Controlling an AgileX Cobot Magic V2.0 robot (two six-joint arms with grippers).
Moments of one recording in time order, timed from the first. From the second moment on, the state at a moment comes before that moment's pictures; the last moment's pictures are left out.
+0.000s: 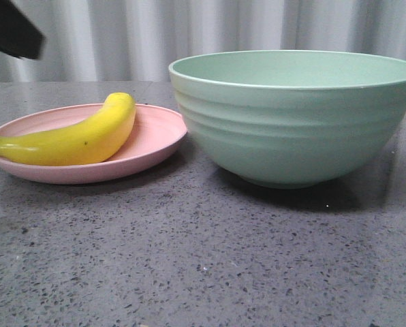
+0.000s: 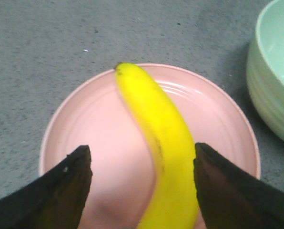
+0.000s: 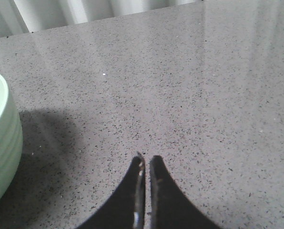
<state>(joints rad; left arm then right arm) -0.47 1.13 -0.79 -0.28 0.36 0.23 -0.13 0.43 -0.32 0.04 0.30 0.09</state>
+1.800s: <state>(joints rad) -0.62 1.38 -1.20 -0.27 0.69 0.24 -0.05 0.56 -0.56 0.07 0.56 0.05</state>
